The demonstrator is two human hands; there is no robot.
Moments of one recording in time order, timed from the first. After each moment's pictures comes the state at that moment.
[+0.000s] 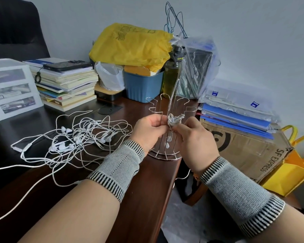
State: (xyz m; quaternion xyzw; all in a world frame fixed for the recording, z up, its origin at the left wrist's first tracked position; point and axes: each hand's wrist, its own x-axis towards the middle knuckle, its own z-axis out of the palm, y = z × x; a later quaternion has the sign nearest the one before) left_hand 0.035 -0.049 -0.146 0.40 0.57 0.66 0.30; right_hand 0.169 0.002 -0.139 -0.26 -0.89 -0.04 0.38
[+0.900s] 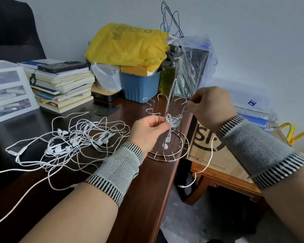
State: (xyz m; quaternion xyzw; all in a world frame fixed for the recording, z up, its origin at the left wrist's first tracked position) left_hand 0.039 -0.047 -0.146 0.39 0.61 0.65 0.25; right_hand 0.170 0.038 -0.056 -0.39 -0.86 0.02 0.32
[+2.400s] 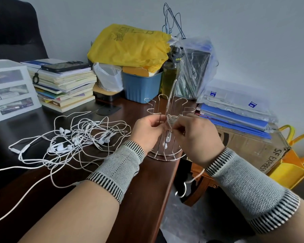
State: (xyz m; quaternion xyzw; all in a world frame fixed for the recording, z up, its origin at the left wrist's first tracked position) left_hand 0.034 -0.046 -0.148 0.41 0.57 0.66 0.26; right_hand 0.174 -0.005 -0.109 -0.27 -0.90 0.02 0.35
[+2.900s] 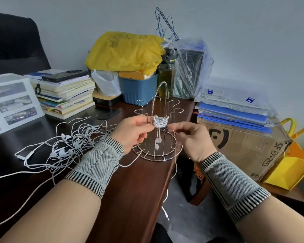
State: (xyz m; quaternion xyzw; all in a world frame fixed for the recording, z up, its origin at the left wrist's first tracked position) left_hand 0.017 -0.071 -0.127 0.37 0.61 0.60 0.37; right_hand 0.184 0.009 -0.132 -0.27 -0.75 0.46 0.38
